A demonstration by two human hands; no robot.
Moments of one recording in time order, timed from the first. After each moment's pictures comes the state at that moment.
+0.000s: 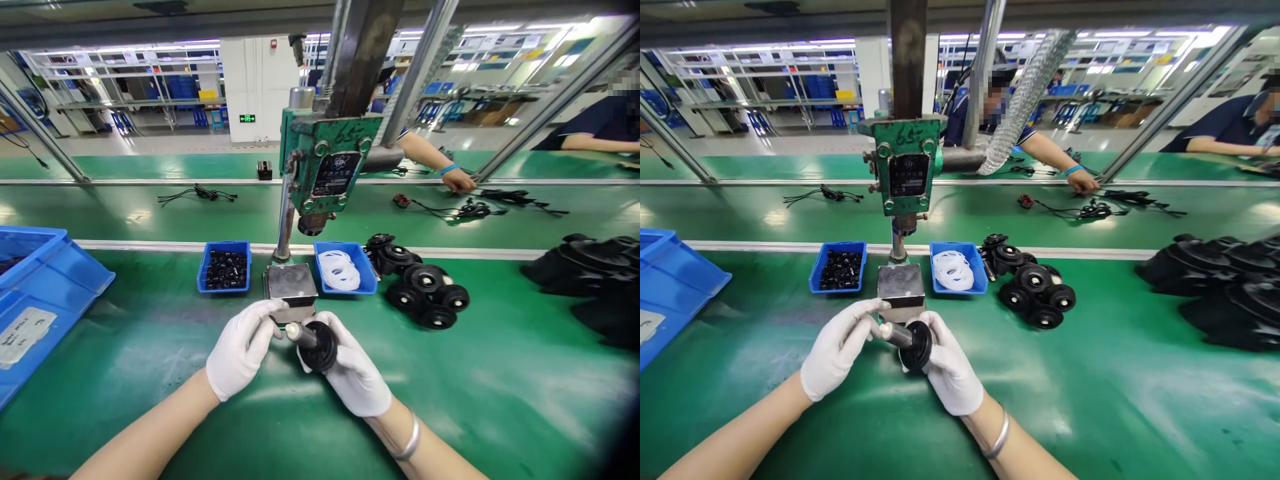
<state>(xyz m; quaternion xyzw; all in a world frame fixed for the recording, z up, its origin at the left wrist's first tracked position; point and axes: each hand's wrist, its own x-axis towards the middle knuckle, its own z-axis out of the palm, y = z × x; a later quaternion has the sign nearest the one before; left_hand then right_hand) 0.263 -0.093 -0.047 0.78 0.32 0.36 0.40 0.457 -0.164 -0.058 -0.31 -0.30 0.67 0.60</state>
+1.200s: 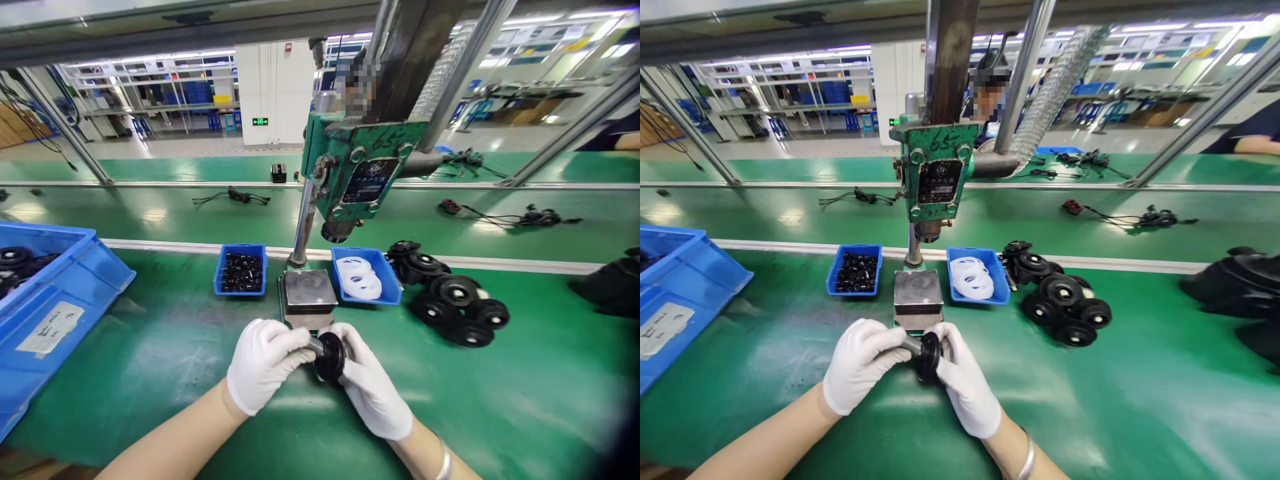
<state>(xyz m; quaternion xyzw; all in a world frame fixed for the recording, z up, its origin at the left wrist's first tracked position) 0.270 -0.097 -0.048 0.84 0.26 0.47 0.08 0.454 -0.162 -0.065 -0.40 -0.34 0.62 0.58</state>
